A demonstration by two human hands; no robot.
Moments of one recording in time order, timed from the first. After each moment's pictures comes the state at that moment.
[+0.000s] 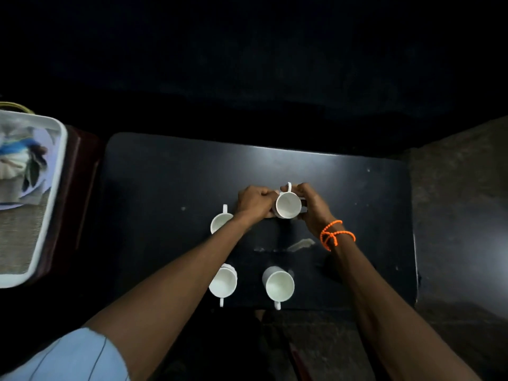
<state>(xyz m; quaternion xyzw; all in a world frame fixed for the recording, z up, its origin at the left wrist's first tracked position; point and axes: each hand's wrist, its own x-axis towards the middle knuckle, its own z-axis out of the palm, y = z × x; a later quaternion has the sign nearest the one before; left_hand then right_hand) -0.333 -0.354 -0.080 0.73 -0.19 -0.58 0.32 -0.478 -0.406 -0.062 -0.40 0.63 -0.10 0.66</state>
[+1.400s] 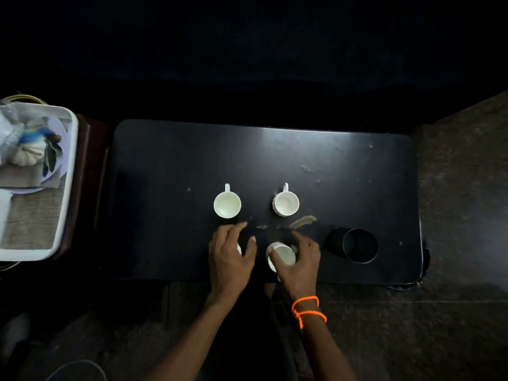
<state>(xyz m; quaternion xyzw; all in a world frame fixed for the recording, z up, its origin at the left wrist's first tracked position) -0.371 -0.170 -0.059 0.85 -0.37 -0.25 0.29 -0.519 -0.208 -0.075 -0.58 0.70 -0.16 0.39</state>
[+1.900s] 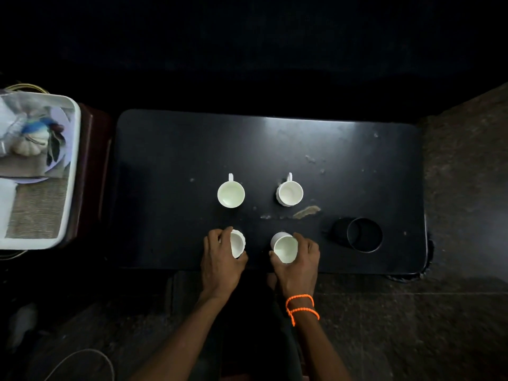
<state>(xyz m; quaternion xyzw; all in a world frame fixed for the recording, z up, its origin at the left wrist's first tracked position) -0.357 -0.133 -0.070 0.86 -0.39 -0.31 0.12 -0.520 -0.177 -0.088 -0.61 0.71 -0.14 0.33</state>
